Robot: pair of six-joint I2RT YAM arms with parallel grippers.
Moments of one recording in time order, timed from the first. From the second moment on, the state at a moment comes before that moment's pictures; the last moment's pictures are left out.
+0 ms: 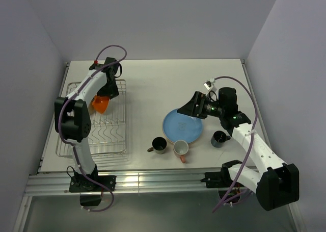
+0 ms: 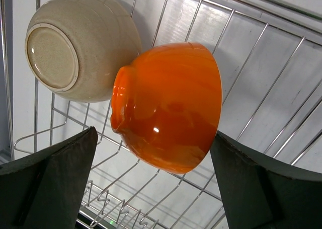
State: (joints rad) left arm -0.23 1.93 1.65 -1.05 -0.54 -0.51; right arm 0.22 1.03 0.71 -0.14 -0.72 0.66
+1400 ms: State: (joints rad) left arm -0.44 0.98 1.11 -0.75 -0.03 -0.75; right arm 0.77 1.05 0.87 -0.55 -0.06 0.53
